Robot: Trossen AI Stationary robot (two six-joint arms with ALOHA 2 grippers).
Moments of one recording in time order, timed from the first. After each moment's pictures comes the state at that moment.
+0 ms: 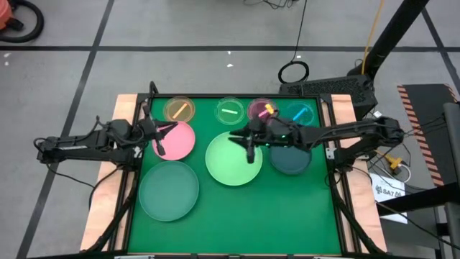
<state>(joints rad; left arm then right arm) 0.08 0.43 0.47 -0.13 -0.32 0.29 -0.03 1.43 0.95 0.33 0.08 0.21</state>
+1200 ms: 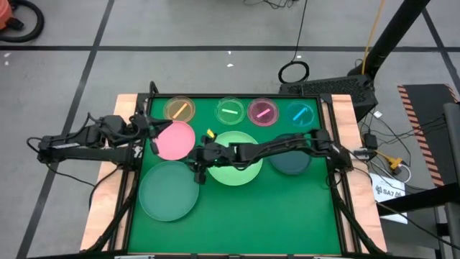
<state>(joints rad) 0.08 0.43 0.62 -0.35 -0.32 0.19 0.07 2.19 1.71 0.08 0.13 0.11</state>
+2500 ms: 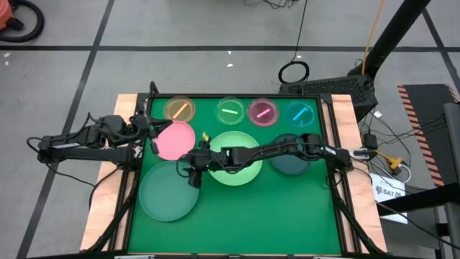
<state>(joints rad) 0.08 0.43 0.62 -0.34 -0.32 0.20 0.09 2.29 1.85 -0.08 0.16 0.23</state>
